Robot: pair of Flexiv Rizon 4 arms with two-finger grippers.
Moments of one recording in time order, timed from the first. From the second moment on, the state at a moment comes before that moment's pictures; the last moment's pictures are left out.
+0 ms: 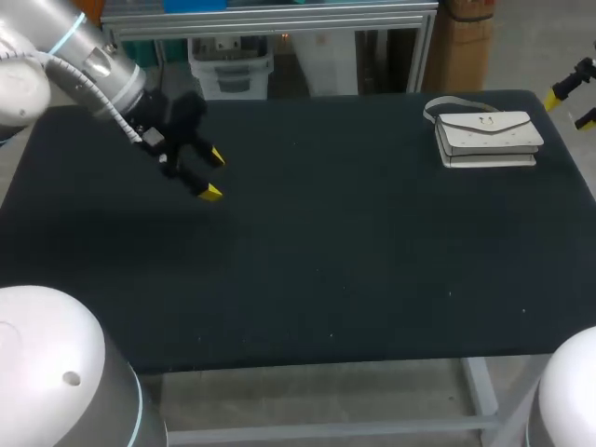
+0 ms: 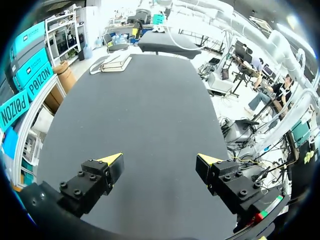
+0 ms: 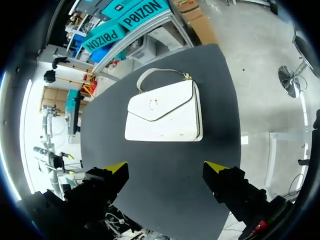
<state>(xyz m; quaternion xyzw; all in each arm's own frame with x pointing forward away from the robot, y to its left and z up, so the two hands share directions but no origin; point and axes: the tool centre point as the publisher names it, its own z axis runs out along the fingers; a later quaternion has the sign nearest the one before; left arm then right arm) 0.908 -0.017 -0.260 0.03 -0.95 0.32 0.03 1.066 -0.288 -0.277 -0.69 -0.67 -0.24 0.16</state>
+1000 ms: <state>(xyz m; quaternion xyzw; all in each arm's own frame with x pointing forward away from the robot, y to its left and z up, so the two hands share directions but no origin) 0.950 -0.033 -0.277 0.02 -0.94 0.34 0.00 1.108 -0.290 -0.345 -0.71 -0.61 -0.27 0.20</state>
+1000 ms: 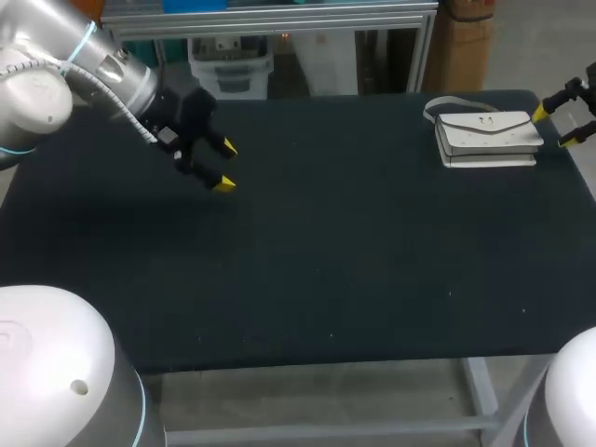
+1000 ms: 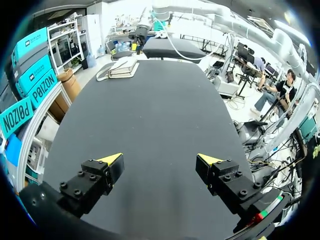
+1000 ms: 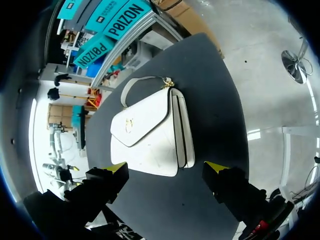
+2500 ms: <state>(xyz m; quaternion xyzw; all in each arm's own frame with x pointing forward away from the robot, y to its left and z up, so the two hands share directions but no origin) 0.943 -0.013 -0.289 0.05 -0.93 0.36 -0.04 1.139 -0.255 -0.375 -0.71 -0.60 -0.29 0.21</state>
